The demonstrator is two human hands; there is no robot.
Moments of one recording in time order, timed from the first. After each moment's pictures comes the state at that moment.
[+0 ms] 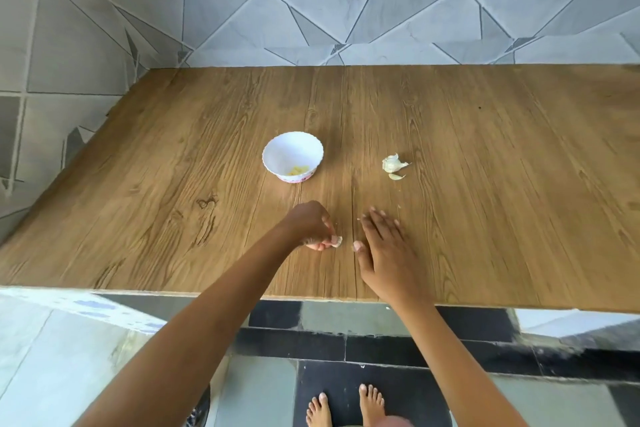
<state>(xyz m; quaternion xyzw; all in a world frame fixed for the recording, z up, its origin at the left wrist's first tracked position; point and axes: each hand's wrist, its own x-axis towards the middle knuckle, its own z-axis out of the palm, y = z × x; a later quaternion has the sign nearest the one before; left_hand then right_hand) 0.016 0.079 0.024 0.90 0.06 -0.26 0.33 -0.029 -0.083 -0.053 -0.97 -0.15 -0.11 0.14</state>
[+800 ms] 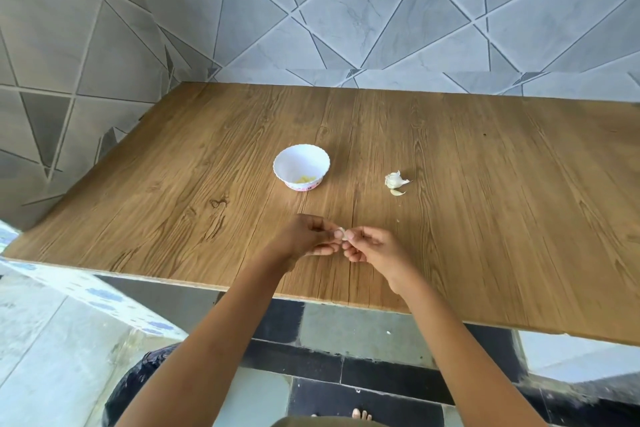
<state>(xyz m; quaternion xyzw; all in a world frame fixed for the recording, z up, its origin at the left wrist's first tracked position) -0.018 0.085 0.014 0.71 0.12 -0.19 0.67 -0.010 -0.082 -0.007 -0.70 -0.05 0.22 0.68</state>
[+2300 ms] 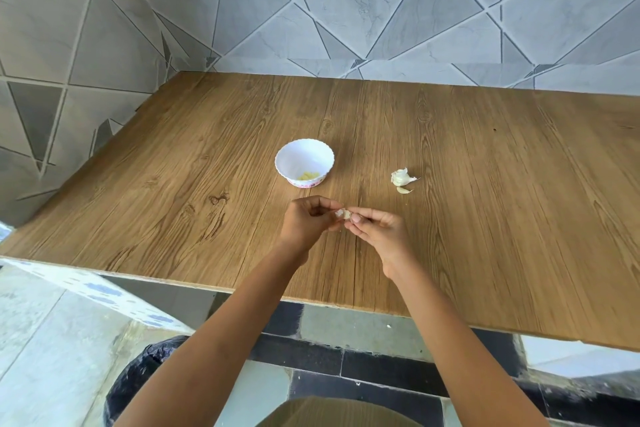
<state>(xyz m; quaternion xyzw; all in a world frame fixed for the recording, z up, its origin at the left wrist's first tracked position) -0.007 0.077 0.010 0.72 0.12 0.00 0.68 0.009 -0.065 -0.003 -0.61 0.03 0.13 0.78</state>
